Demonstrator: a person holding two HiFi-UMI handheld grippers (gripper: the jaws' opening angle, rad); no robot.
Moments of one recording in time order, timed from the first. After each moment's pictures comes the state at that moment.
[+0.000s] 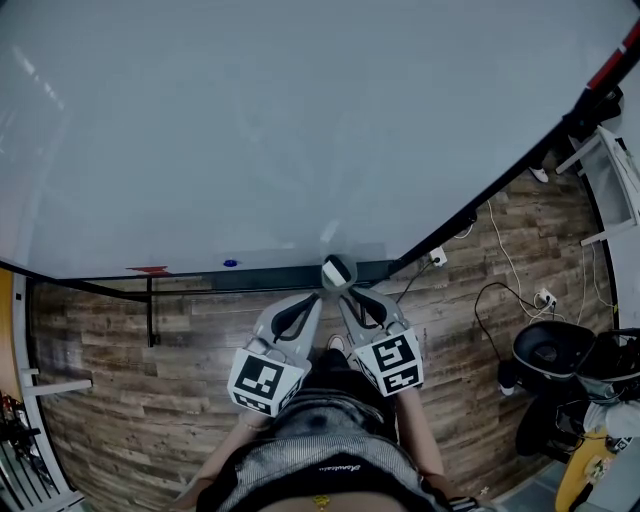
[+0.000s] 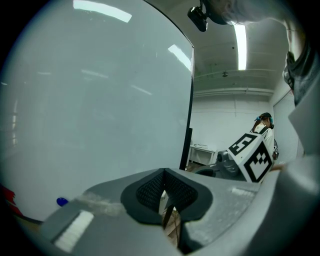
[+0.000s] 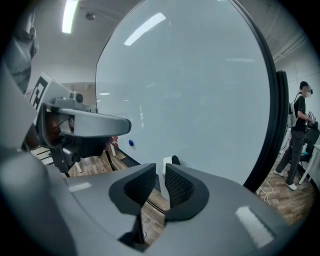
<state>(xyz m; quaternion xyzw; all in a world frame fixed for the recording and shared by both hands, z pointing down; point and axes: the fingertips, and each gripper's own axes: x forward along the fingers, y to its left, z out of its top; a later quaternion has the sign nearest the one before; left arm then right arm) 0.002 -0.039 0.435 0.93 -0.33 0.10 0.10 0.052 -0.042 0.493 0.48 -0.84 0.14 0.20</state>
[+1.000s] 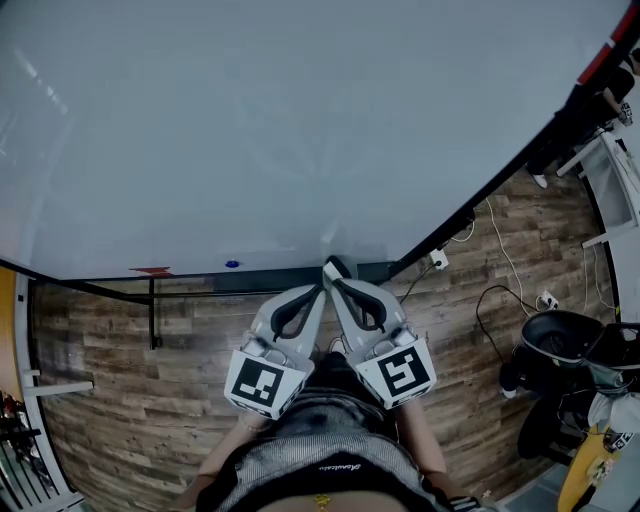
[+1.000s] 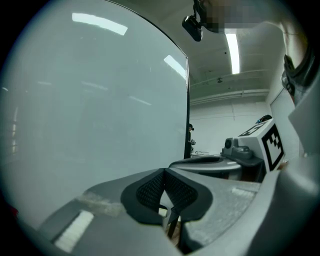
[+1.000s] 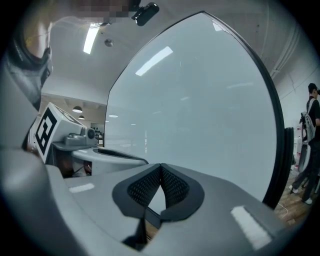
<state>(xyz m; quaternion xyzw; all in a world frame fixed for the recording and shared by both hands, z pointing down) 0.004 -0.043 0.387 0.93 -0.35 0.05 0.08 0.022 -0.047 0.380 0.47 -0.88 0.05 0.06</state>
